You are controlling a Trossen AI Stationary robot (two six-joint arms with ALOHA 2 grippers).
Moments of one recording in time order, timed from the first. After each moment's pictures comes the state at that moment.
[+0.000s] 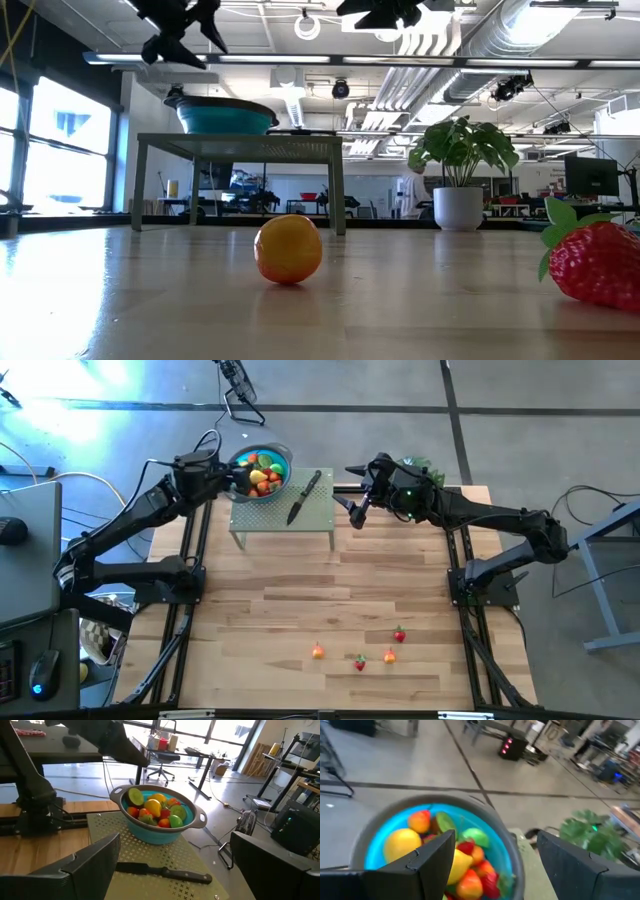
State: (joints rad) left arm 0.63 0.90 1.03 -0.38 -0.34 -0.55; right arm -0.28 1.35 1.24 -0.05 0.20 -0.16
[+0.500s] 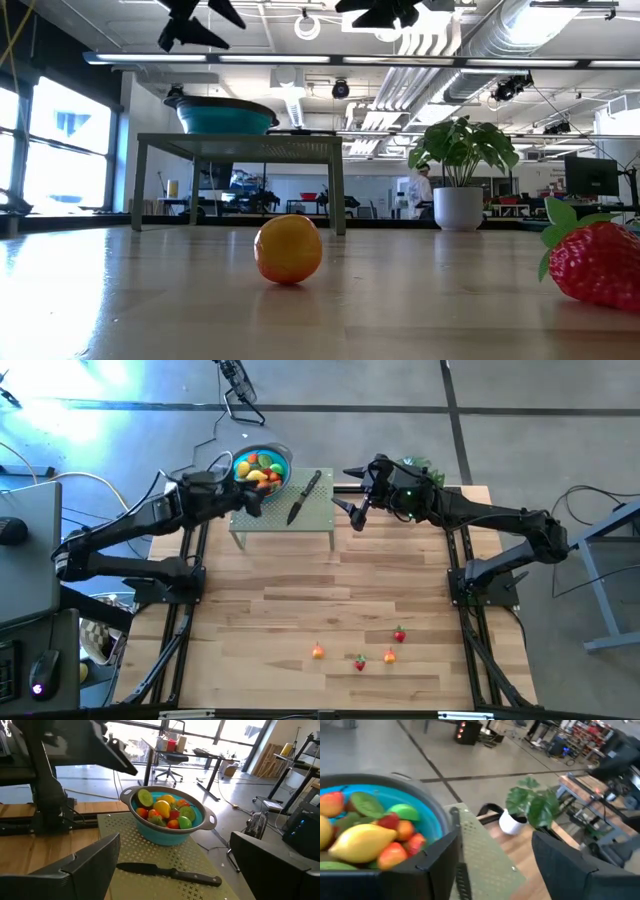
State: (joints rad) left arm 0.37 0.90 1.03 -0.35 -0.36 -0.54; right arm -0.28 1.35 1.24 -0.05 0.15 -0.15
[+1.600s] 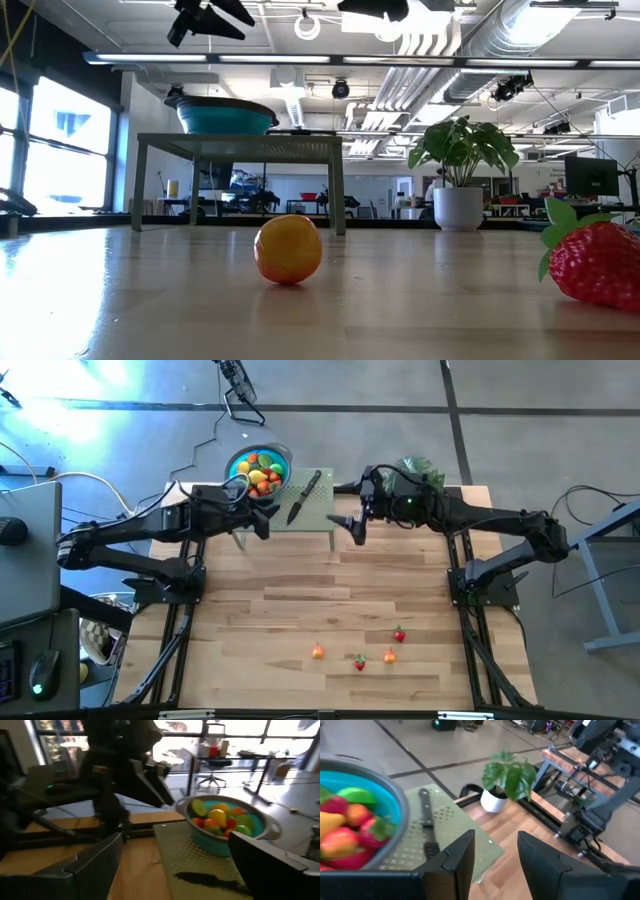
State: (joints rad) left arm 0.17 0.95 1.03 -0.35 -0.42 -0.51; right arm -0.22 1.35 1.24 -0.03 0.00 -0.02
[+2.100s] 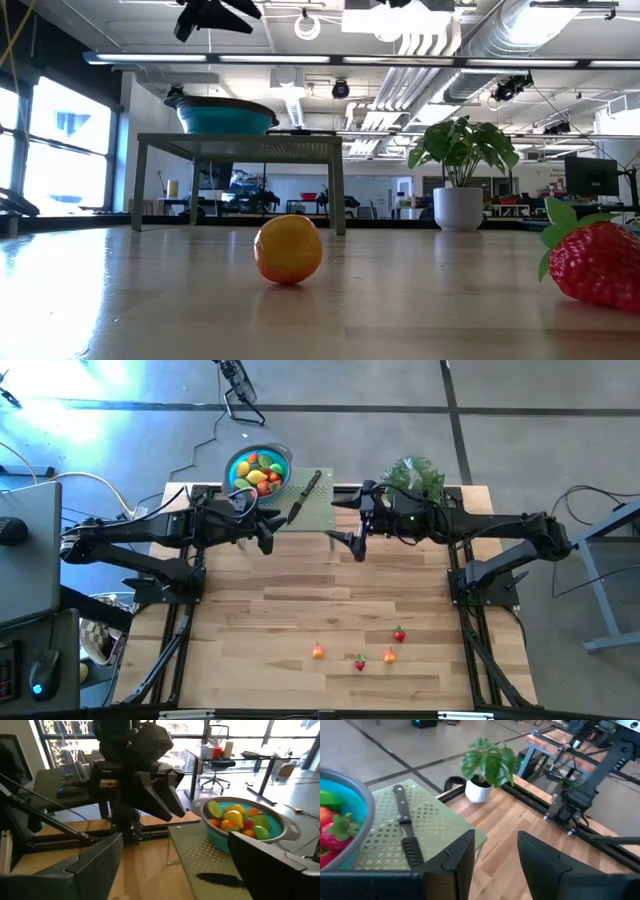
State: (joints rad) left arm 0.07 0.99 1.02 -0.33 -0.43 -0.45; right arm -0.08 1.34 1.24 -0.03 0.10 0.02
